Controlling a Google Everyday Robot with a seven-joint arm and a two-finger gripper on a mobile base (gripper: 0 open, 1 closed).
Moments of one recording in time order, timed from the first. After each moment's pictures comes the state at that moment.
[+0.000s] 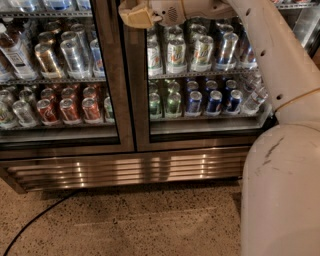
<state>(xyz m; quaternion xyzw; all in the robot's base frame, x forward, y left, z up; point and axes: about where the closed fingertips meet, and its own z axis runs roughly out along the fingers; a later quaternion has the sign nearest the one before) 0.691 0.076 1.033 -0.61 0.51 0.32 0.51</state>
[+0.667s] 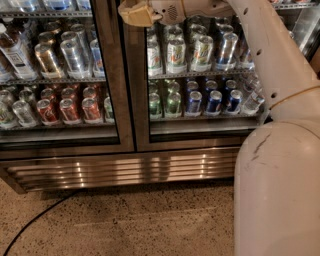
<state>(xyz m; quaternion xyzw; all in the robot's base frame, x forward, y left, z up) 0.700 0.074 1.033 -0.61 0.51 0.32 0.51</state>
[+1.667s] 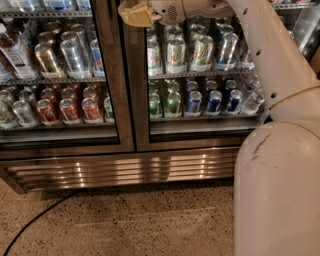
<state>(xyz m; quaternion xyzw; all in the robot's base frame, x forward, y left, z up) 0.700 0.075 1.033 -0.61 0.51 0.32 0.51</state>
